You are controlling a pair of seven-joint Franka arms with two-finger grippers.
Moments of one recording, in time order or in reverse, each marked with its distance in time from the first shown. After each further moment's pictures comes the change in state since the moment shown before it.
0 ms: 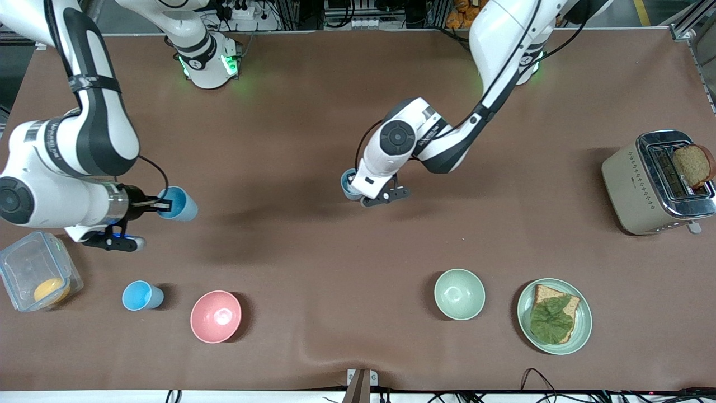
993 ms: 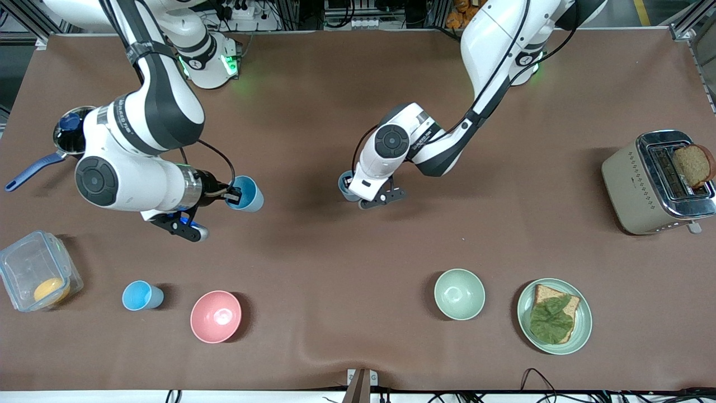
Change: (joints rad) left arm -0.028 0.023 0.031 0.022 0.003 0.026 -0.040; right arm 0.213 0.000 0.004 0.062 0.126 -0.006 0.419
